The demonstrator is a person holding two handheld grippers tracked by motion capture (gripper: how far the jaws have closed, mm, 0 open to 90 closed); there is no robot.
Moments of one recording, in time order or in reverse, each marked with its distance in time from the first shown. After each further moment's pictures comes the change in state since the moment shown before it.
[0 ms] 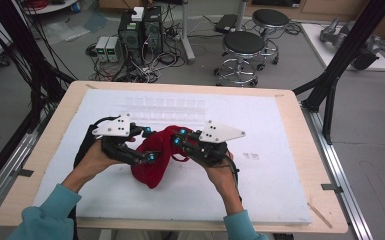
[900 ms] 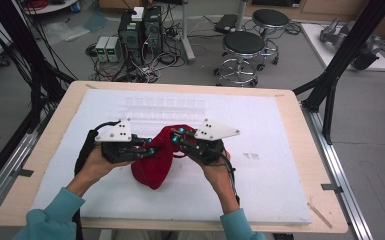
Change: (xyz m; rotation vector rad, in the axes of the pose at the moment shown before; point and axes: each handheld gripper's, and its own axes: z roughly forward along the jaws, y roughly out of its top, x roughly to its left) left arm -0.011 -0.004 0.000 0.047 0.068 0.006; right arm -0.001 -0.002 0.010 0.042 -0.049 0.021
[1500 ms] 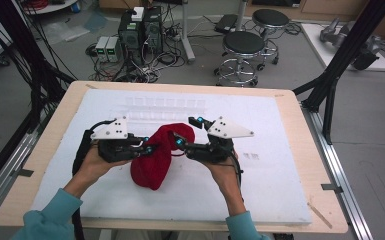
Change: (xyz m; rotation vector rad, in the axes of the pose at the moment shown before) left arm 0.002 0.001 -0.009 -0.020 0.039 -0.070; right arm -0.007 0.001 -0.020 -0.081 -0.094 0.097
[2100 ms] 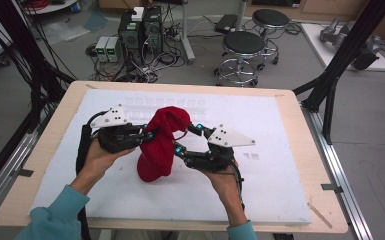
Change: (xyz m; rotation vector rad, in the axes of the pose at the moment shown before) left arm 0.005 0.023 0.003 -0.065 0.136 -0.101; right arm 0.017 -0.004 -0.010 -0.006 0.025 0.017
